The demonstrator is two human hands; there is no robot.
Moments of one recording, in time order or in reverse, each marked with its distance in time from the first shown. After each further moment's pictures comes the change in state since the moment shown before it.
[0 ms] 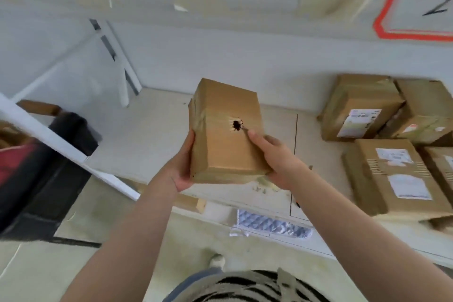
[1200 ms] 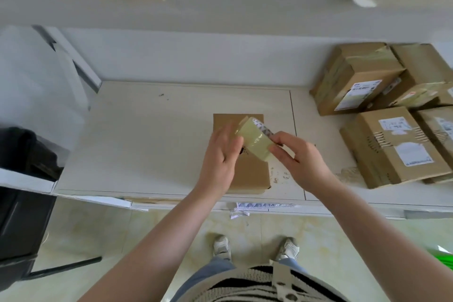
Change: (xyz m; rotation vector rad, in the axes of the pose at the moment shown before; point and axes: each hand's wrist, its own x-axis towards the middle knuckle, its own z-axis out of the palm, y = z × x) left_hand 0.034 -0.005 0.012 0.877 0.033 0.612; right_hand -0.002 0.018 0.007 -0.819 0.264 -0.624
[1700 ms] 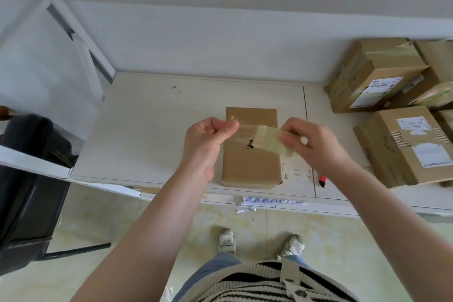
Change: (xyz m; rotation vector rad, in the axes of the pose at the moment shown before) left_hand 0.014 0.011 -0.042 -0.480 0.187 -0.370; right_hand 0.018 -0.010 -0.009 -0.071 -0.082 -0.054
